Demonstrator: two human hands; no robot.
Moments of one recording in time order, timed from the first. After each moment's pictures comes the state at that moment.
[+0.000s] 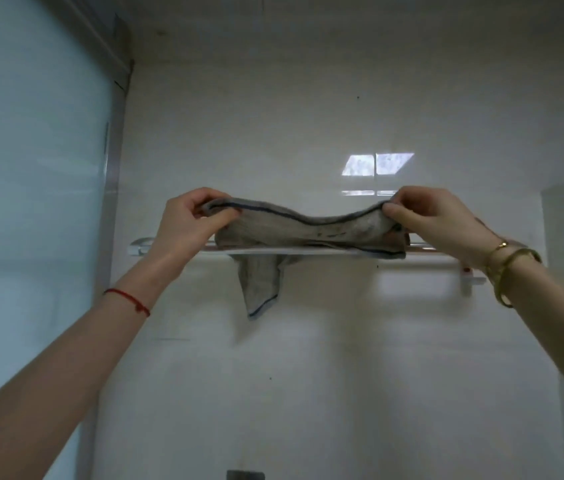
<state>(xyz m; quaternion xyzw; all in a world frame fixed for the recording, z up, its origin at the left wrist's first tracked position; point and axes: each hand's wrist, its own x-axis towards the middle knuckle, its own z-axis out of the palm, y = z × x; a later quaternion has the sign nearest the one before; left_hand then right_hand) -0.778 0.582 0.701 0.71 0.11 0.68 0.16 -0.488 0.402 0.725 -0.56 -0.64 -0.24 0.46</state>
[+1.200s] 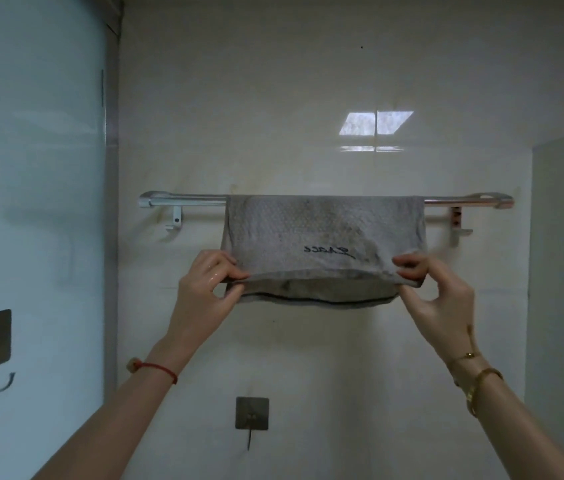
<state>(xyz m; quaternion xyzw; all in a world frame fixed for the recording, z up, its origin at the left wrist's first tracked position) -0.775 0.589 0.540 0.73 0.06 0.67 -0.12 -0.494 0.407 0.545 -0.43 -0.56 -0.34 0.62</state>
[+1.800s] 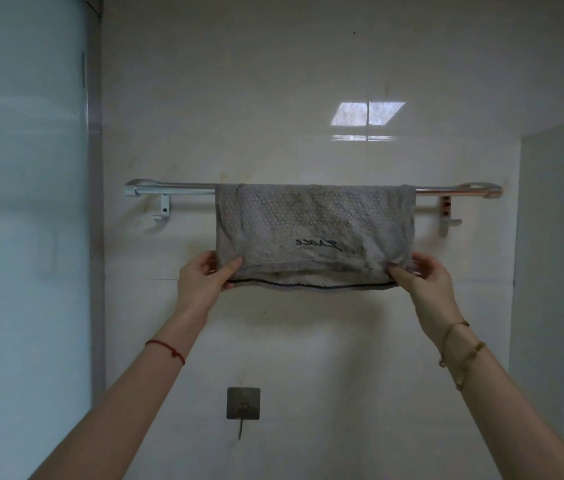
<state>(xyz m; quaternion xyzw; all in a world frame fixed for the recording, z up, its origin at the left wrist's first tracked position) -0.742 0.597 0.547 0.59 0.24 0.64 0.44 -0.474 0.428 0.551 -0.49 -0.39 0.03 0.78</state>
